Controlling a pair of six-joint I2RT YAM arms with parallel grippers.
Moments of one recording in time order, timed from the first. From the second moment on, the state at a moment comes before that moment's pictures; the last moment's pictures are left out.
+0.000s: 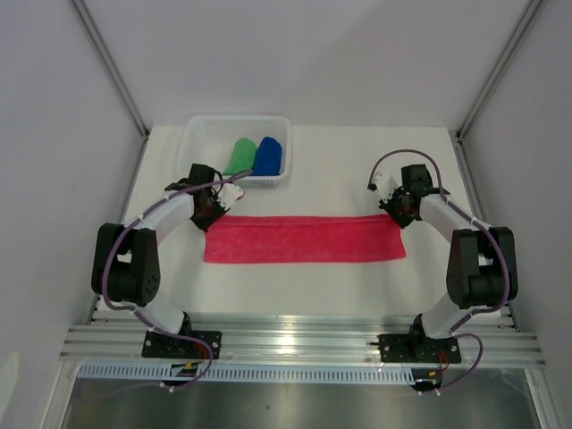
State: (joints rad) left arm -0.17 1.61 1.04 -0.61 -0.02 0.66; right arm 0.08 1.62 1.03 -0.47 -0.12 -0.73
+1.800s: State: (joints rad) left arm -0.16 1.77 1.18 -0.61 -0.02 0.63; right arm 0.08 1.76 1.13 -0.39 0.01 -0.62
